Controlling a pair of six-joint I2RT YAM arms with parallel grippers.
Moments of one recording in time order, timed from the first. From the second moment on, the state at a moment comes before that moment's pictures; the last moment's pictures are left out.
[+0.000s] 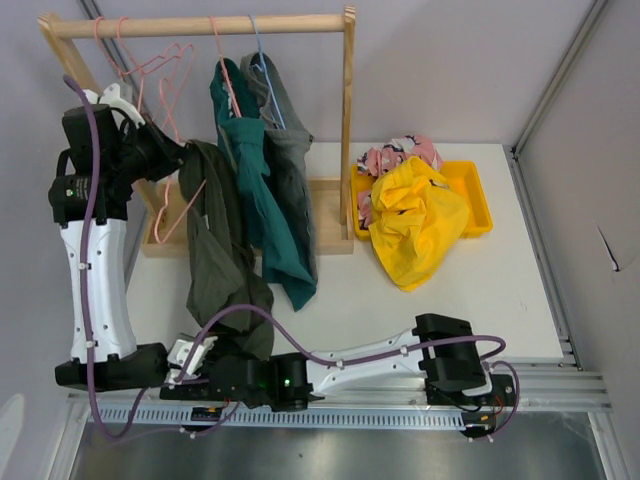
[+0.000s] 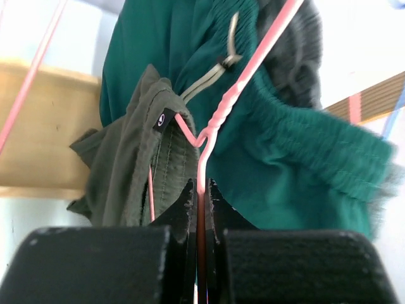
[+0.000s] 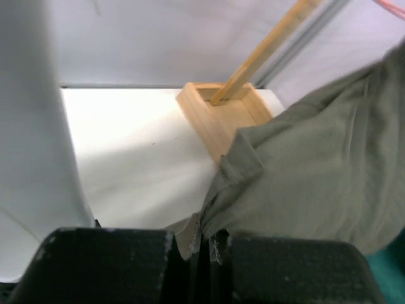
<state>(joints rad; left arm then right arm) 0.11 1.31 1.87 -0.98 0.28 -0.42 1.67 1.99 1.56 0.25 0.85 -0.39</state>
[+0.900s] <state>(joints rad) 0.06 1.03 1.77 -0.89 0.24 -0.42 1.42 1.78 1.49 0.16 0.68 -0.24</state>
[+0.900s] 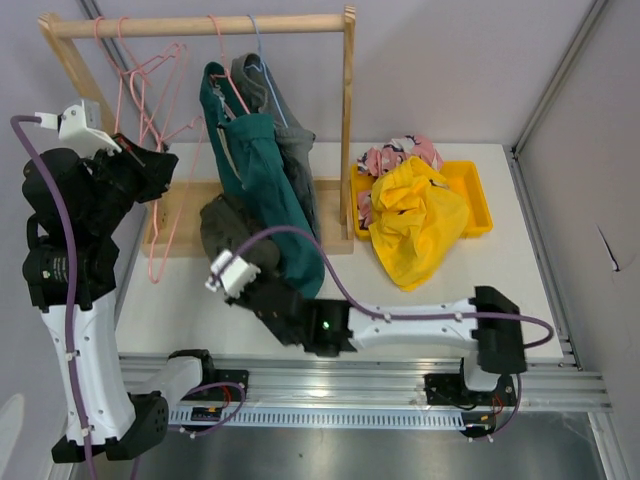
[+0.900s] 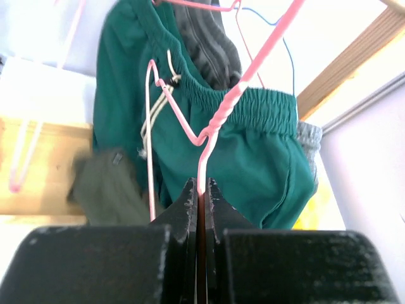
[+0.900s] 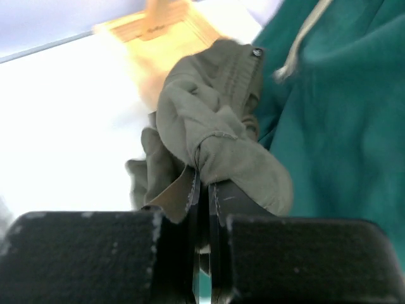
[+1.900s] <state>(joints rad) 0.06 0.99 1.59 -0.79 0.17 -0.36 0.74 1.44 2.17 -0.23 0.68 -0.35</state>
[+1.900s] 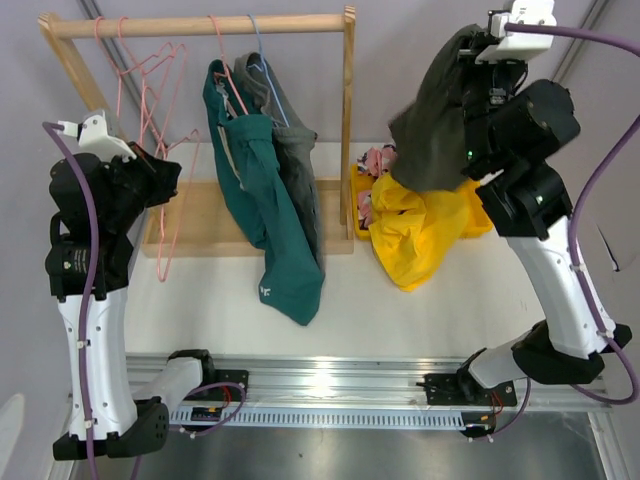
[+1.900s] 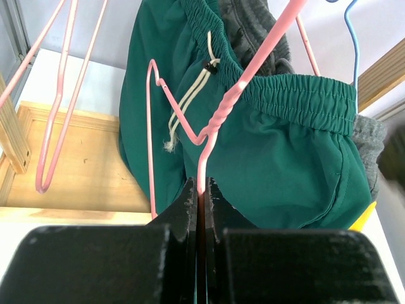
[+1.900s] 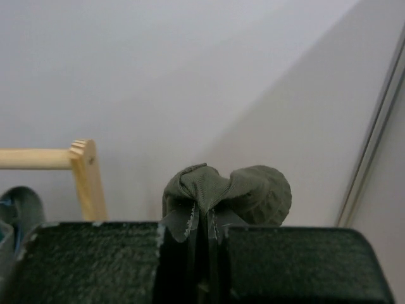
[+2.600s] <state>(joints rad) 0.05 1.08 1.68 -0.80 0.11 -0.33 0.36 1.41 1.31 0.05 0.46 0.11</state>
